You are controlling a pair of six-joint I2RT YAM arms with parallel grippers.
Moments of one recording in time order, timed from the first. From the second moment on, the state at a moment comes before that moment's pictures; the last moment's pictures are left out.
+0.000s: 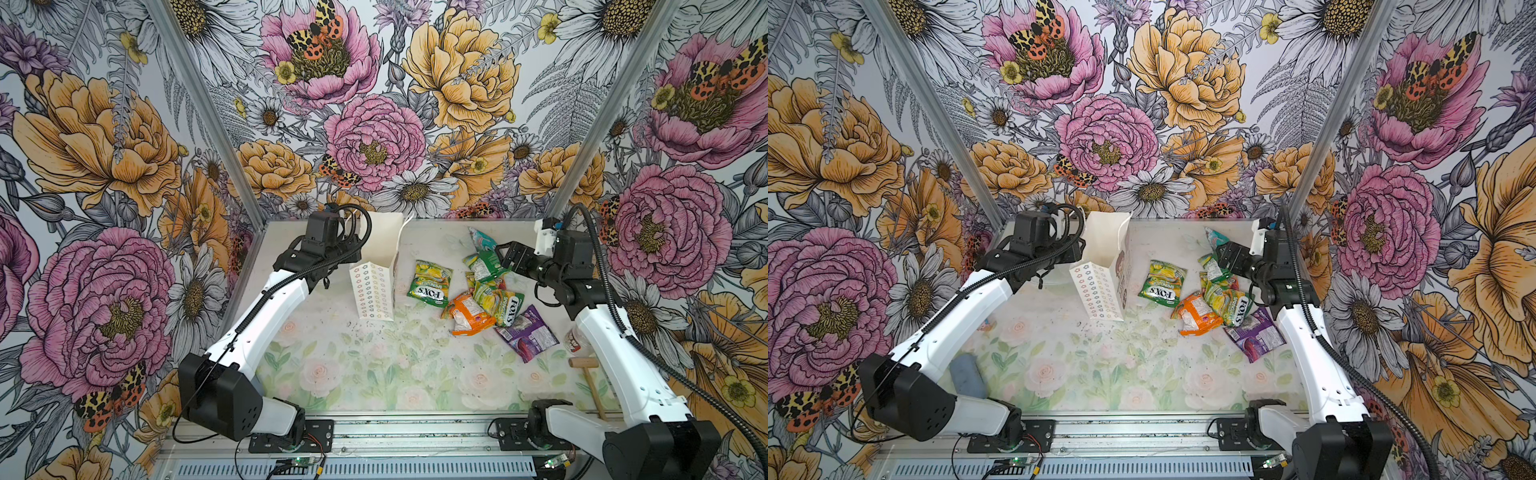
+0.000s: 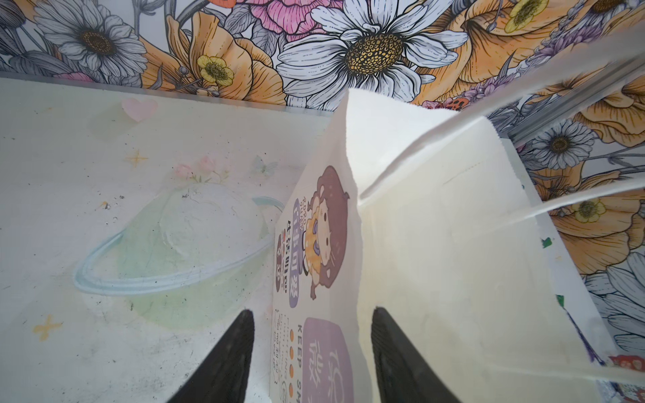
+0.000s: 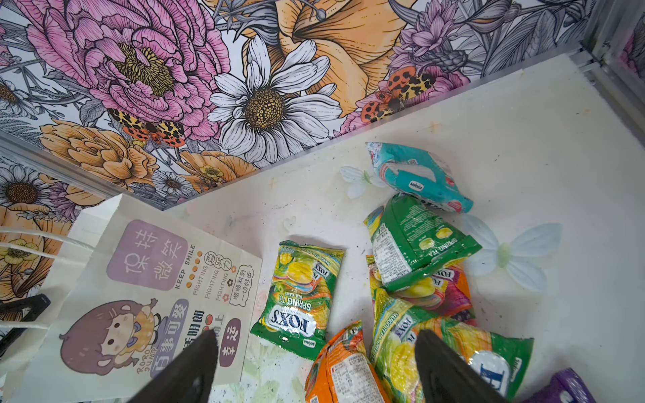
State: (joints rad) left arm -0.34 1.41 1.34 -0.55 -0.02 -0.35; right arm 0.01 1.13 1.10 -0.52 -0.30 0.41
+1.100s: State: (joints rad) left arm -0.34 1.43 1.34 -0.53 0.03 -0.35; right arm 0.01 1.13 1.09 -0.52 -0.30 0.43
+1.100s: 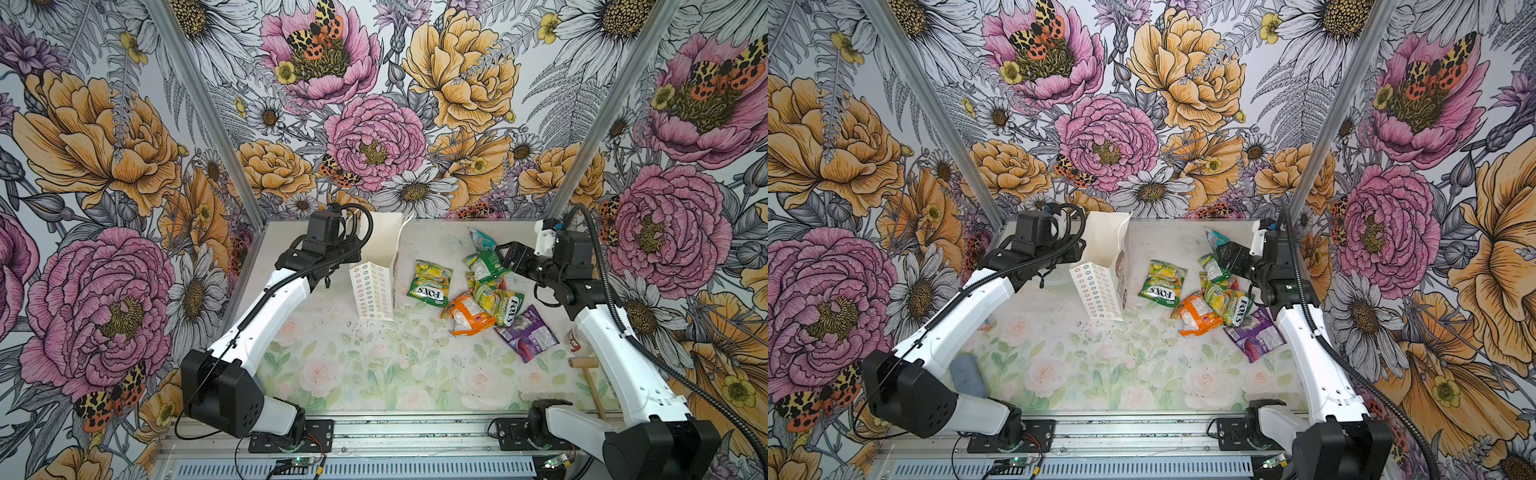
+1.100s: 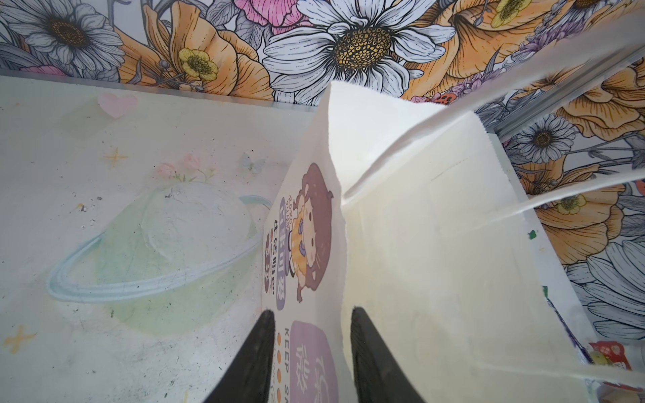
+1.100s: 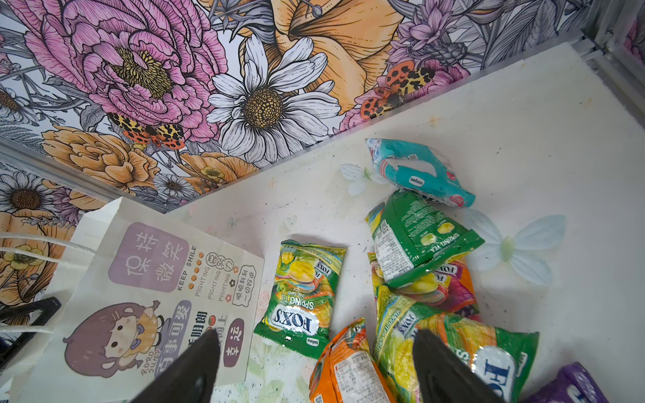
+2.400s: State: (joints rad) left arm -0.34 1.40 1.31 -0.48 0.07 -0.42; right arm 0.02 1.13 1.07 -0.52 -0.31 0.44
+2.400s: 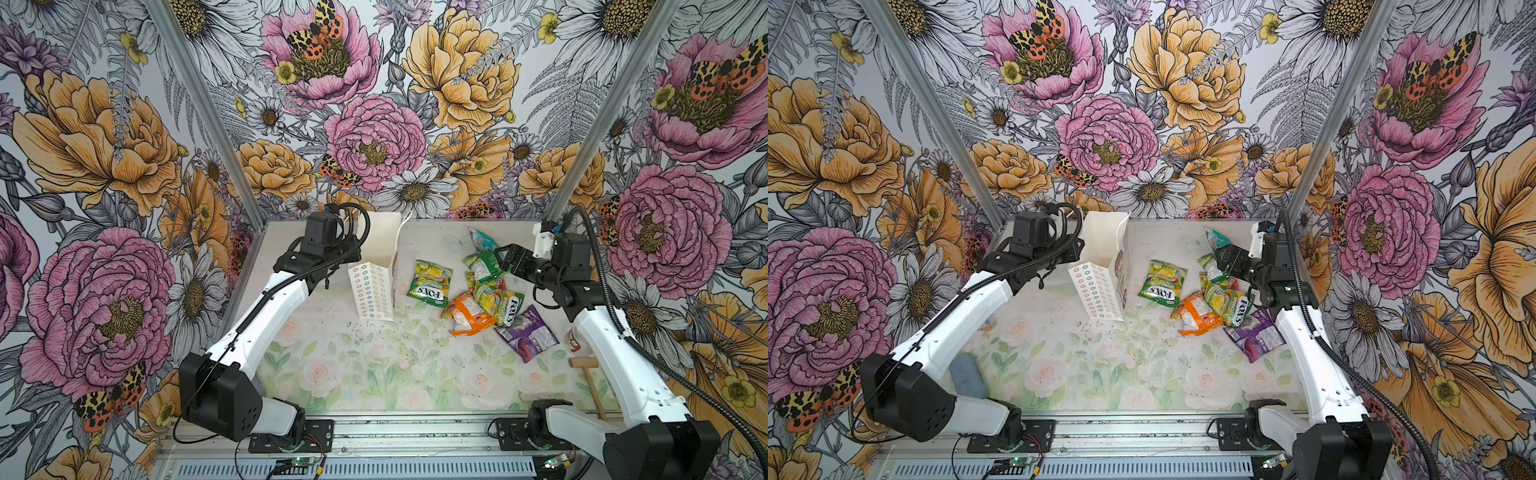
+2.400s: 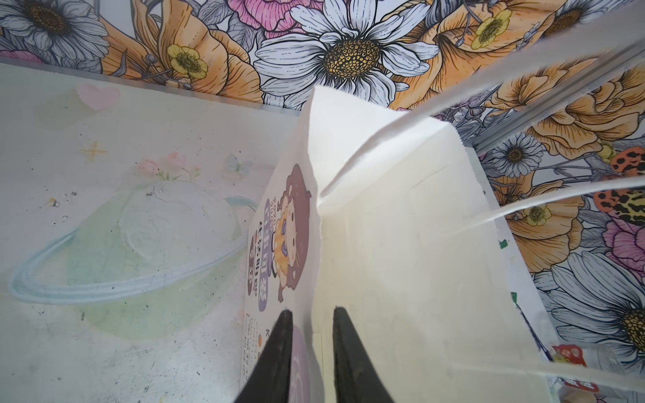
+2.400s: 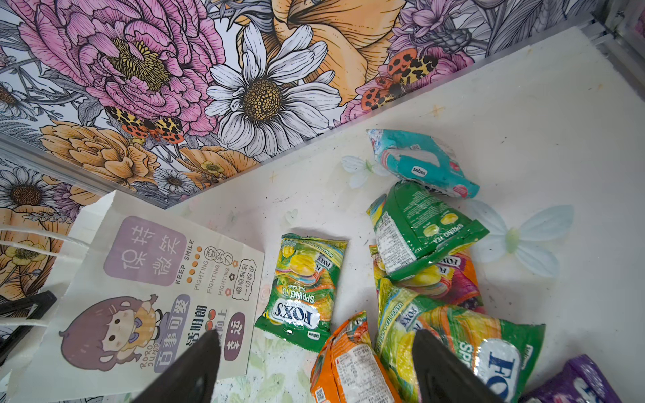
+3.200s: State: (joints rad) left arm -0.32 1.40 1.30 -0.48 0.08 -0.43; right arm 0.02 1.13 1.07 -0.52 -0.31 0.44
